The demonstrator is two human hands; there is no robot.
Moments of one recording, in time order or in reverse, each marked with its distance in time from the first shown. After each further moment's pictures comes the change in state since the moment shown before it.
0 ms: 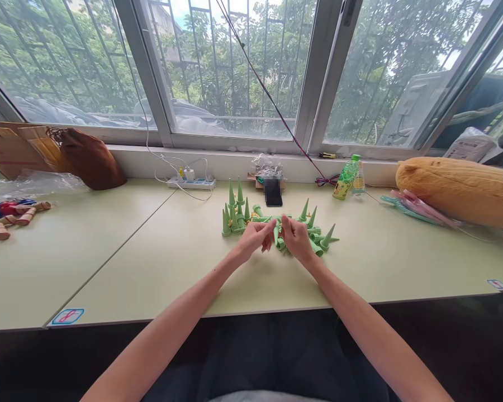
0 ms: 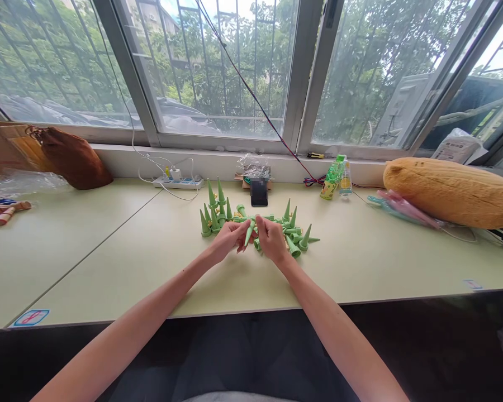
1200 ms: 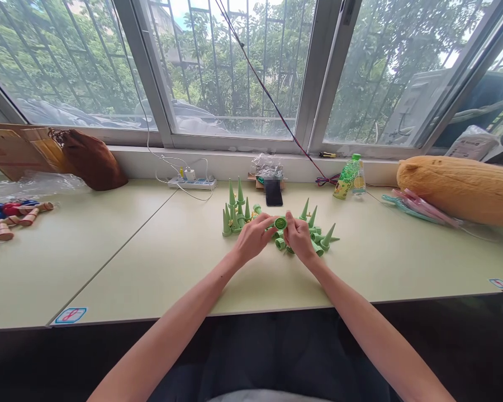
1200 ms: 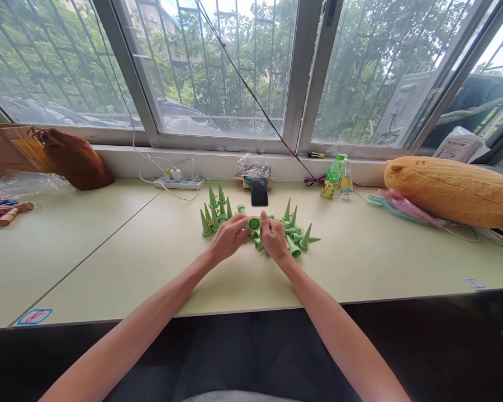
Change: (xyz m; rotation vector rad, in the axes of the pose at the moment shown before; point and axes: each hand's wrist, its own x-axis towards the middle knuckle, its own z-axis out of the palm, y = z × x) left_hand 0.002 -0.010 -0.010 0.835 0.162 0.552; right_hand 0.001 -0.004 0.000 0.226 0.013 0.222
